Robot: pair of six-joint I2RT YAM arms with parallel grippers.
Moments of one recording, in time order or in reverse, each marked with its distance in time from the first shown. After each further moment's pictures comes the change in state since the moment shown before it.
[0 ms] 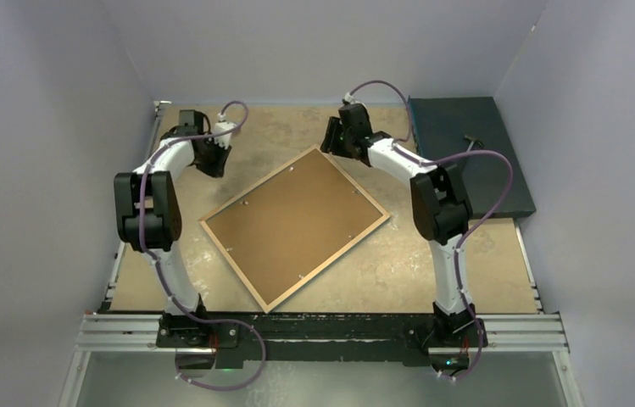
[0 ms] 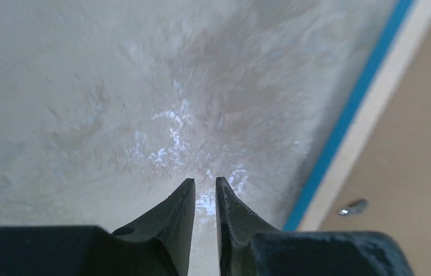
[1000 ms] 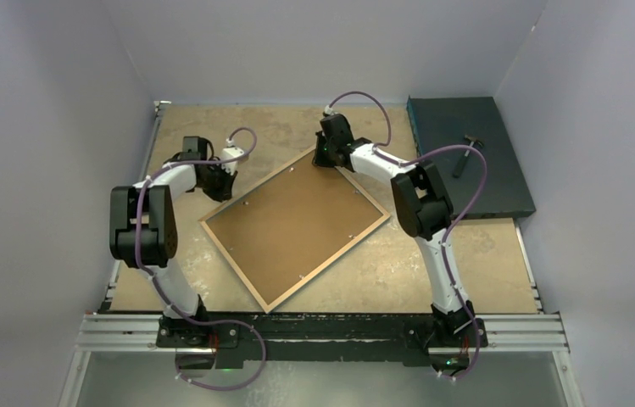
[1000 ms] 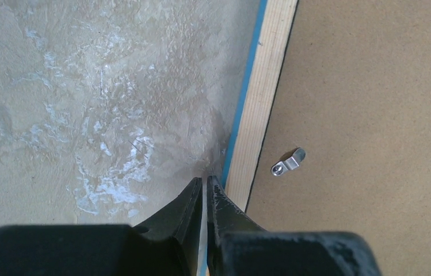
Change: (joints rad) left arm 0.005 -0.095 -0.322 0.106 0.140 0.051; right arm 0.082 0.128 0.107 -0.029 0.008 -0.023
